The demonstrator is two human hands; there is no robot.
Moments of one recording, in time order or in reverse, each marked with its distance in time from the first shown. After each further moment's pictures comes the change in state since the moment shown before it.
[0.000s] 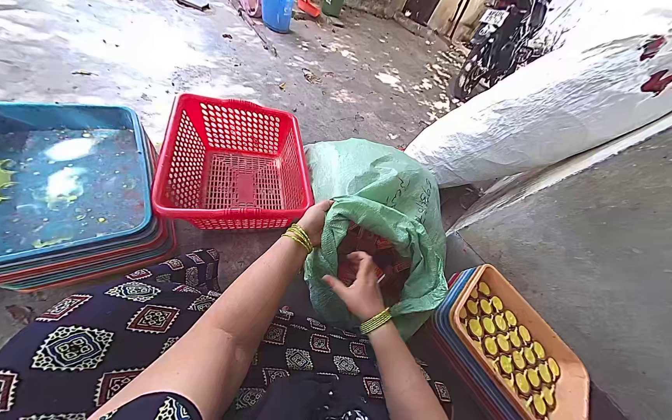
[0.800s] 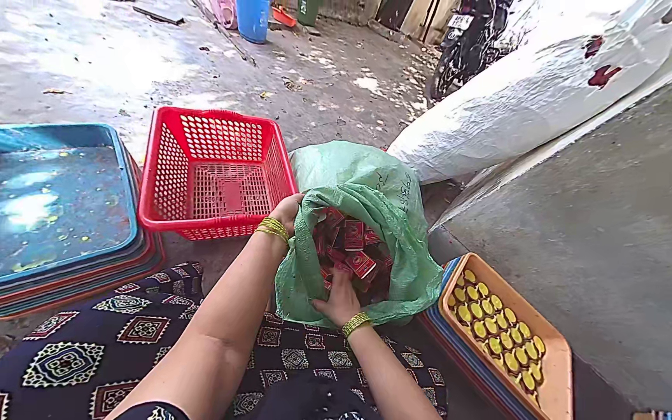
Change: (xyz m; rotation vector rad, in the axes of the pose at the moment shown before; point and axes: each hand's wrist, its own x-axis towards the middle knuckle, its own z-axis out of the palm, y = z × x) left_hand 0.000 0.040 -0.011 -0.060 0.152 -0.073; right_hand -0.028 0.018 0.037 -0.286 -0.299 0.169
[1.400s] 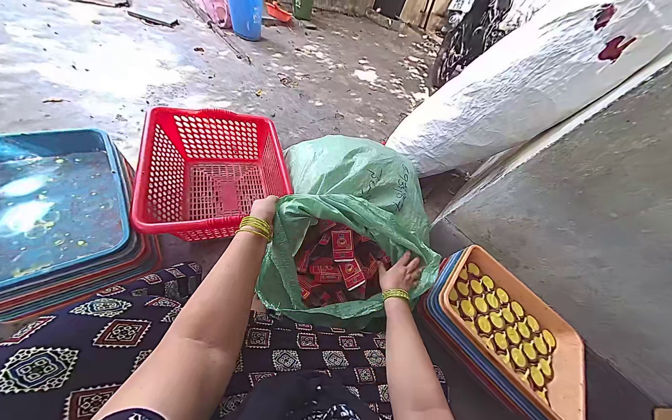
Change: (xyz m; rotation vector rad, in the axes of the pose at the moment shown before) left_hand 0.046 -0.005 -0.056 0.474 0.506 0.200; right_hand 0.049 0.131 -0.058 -0.173 0.454 0.624
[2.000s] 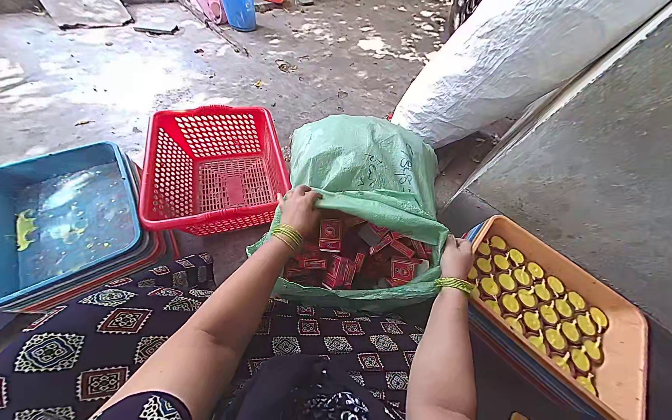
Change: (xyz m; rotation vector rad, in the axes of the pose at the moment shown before) left_hand -0.083 -0.024 0.062 1.090 -0.120 0.957; right_hand 0.043 0.077 -0.065 0.730 0.045 0.216
